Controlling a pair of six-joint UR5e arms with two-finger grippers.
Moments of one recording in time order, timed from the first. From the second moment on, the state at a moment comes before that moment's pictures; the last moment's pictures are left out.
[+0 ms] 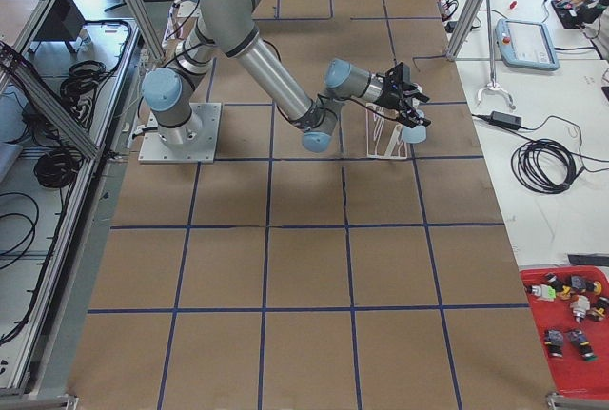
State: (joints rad) left arm -1.54 -1.58 -1.57 -1.56 1.57 -0.05; right arm 1.25 -0.95 1.84 -3.67 -1.40 -0.06
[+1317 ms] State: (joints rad) left arm -1.54 -1.58 -1.58 -1.56 1.57 -0.05; right arm 1.46 -1.48 1.80 -2.47 -1.46 -0.02
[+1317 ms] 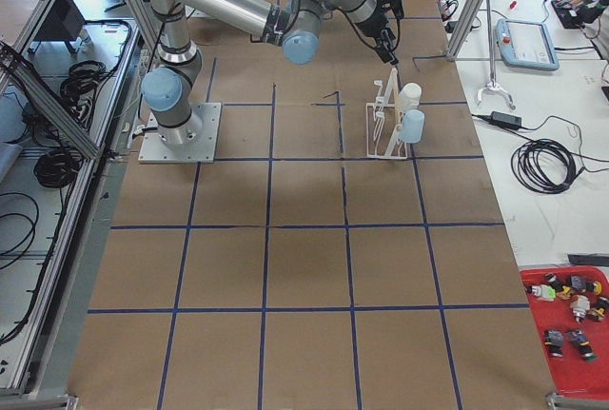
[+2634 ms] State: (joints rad) left arm -1.54 -1.58 -1.58 -1.56 1.57 -0.05; right arm 1.59 -1.71 1.72 -1.68 -1.54 0.11
